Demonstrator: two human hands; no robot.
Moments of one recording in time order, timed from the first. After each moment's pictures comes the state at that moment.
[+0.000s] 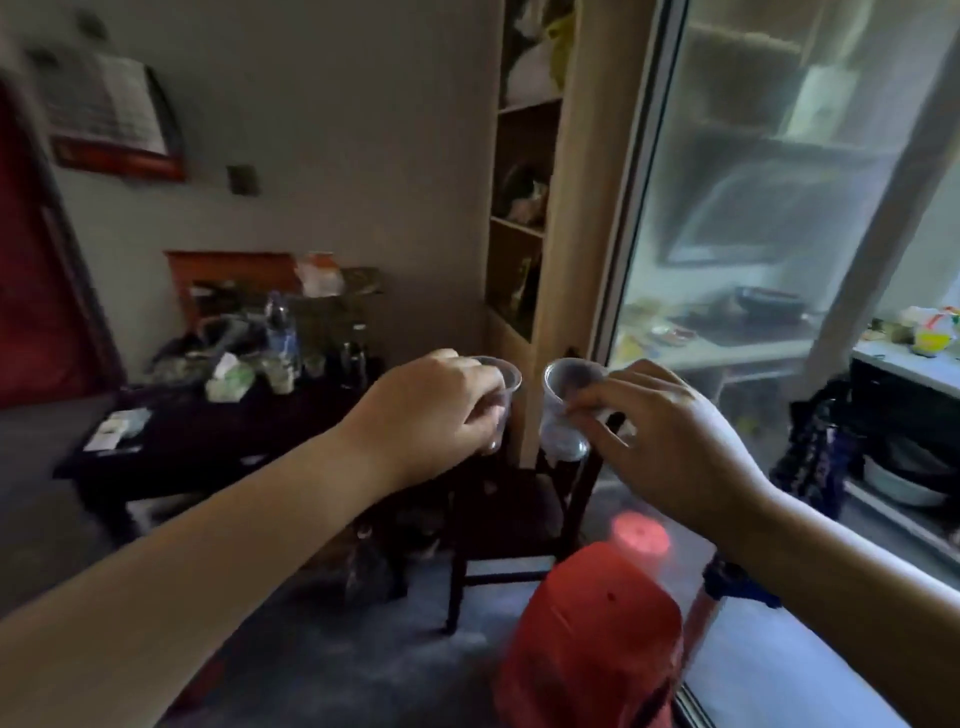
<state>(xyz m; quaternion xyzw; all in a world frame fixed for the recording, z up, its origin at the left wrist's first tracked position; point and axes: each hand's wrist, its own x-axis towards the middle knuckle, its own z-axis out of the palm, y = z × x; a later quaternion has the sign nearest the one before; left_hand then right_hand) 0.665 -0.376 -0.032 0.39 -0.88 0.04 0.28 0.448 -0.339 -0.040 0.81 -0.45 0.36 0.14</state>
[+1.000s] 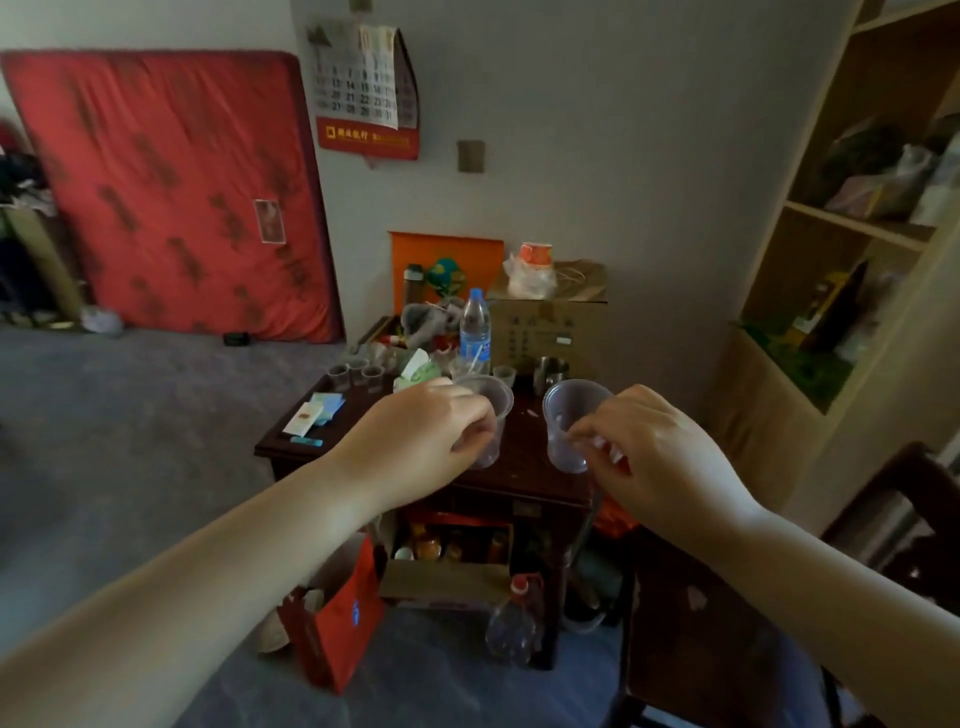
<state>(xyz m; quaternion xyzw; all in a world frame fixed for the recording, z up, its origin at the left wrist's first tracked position) 0.880 -0.667 -0.091 0.57 -0.78 0.09 0.23 0.647 -0.737 -0.096 0.92 -0.23 0.32 0.02</state>
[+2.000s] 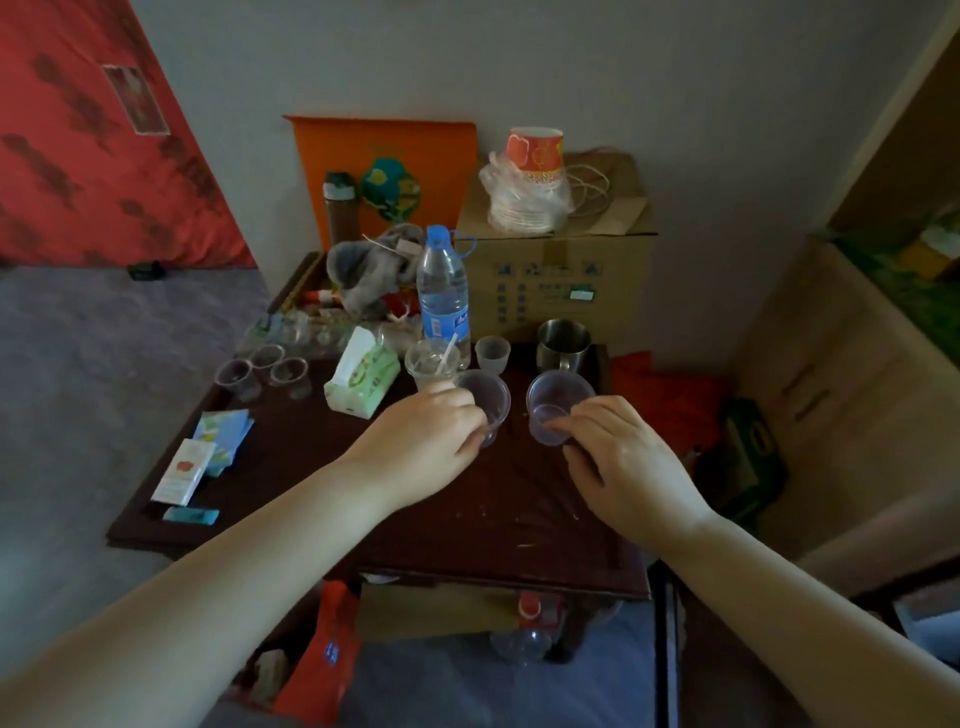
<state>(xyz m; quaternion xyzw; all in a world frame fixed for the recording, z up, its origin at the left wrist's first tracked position) 1.024 -1.048 -0.225 0.57 -0.81 -0.02 0.16 0.796 -1.095 -0.251 0.91 -0.32 0.27 -0.06</state>
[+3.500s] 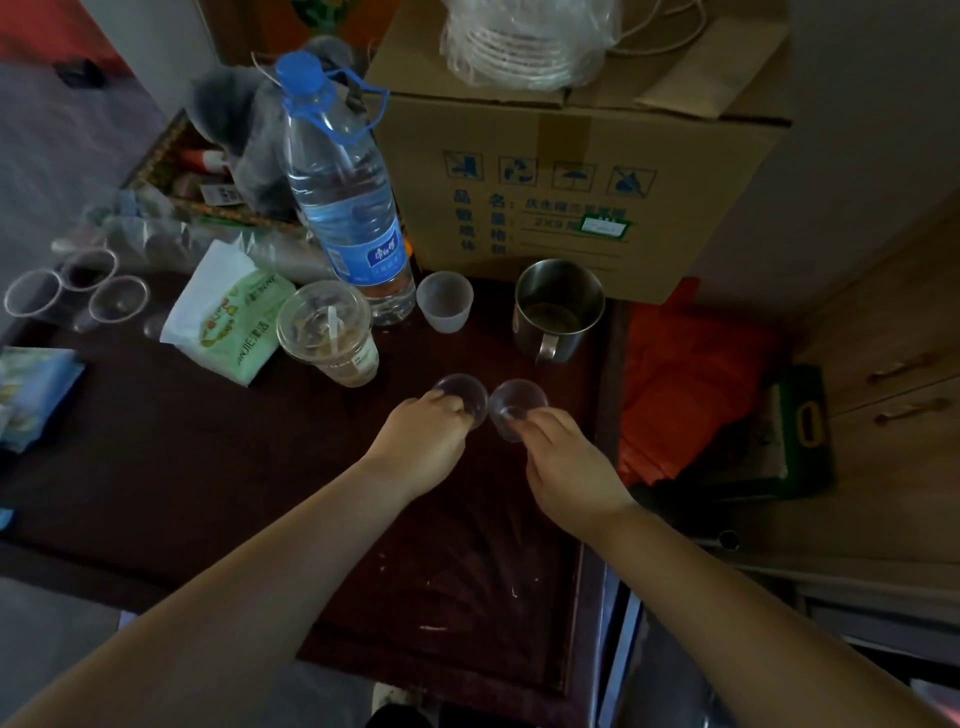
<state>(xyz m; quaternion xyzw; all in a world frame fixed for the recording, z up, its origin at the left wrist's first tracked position) 0.991 -1.267 -0.440 0.69 -0.71 -0.15 0.02 0.806 -1.318 -0.455 0.92 -0.32 0.08 -0.22</state>
